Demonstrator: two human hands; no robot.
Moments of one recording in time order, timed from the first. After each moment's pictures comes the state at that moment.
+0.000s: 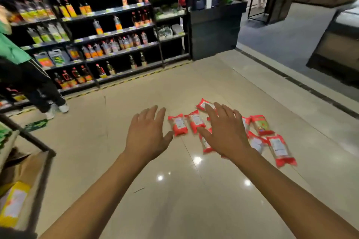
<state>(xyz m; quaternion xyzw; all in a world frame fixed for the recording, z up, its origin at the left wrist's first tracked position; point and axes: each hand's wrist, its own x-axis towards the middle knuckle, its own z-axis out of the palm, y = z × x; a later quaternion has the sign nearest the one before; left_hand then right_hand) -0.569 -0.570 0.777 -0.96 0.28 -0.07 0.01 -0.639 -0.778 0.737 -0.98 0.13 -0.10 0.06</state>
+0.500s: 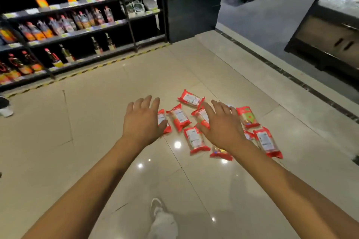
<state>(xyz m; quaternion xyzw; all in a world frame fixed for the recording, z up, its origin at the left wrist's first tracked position) -0.283 -0.664 0.687 -0.94 0.33 -0.02 0.02 -0.411 -0.865 0.669 -0.98 0.17 -0.02 0.02</state>
